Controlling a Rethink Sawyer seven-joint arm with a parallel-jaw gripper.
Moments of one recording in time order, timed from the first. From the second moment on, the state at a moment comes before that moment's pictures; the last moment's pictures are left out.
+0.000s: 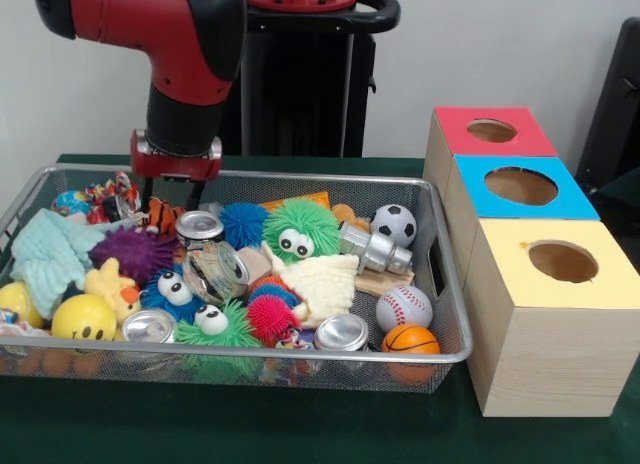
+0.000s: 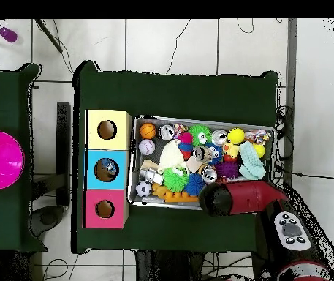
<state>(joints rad) -0.51 -0.52 0.03 1.67 -0.69 0.48 1.62</state>
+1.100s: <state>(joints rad) -0.51 -0.52 0.01 1.67 -0.67 0.55 1.62</state>
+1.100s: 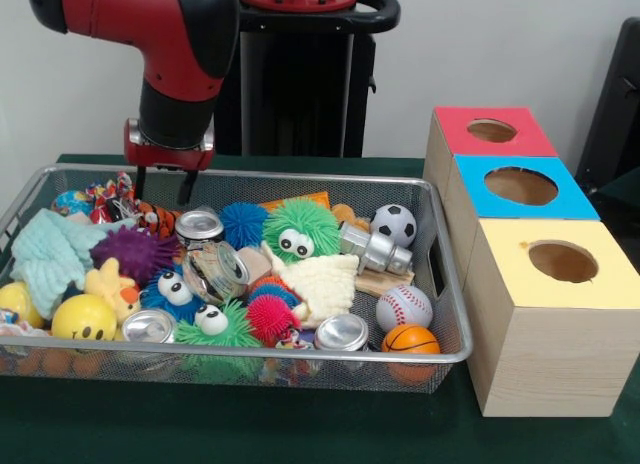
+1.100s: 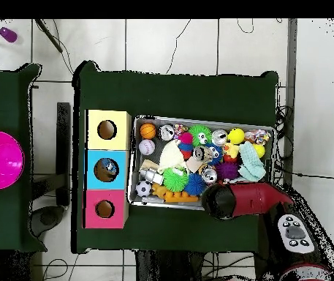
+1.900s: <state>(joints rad) -0.55 -0.55 0.01 1.68 -0.50 0.69 1.62</state>
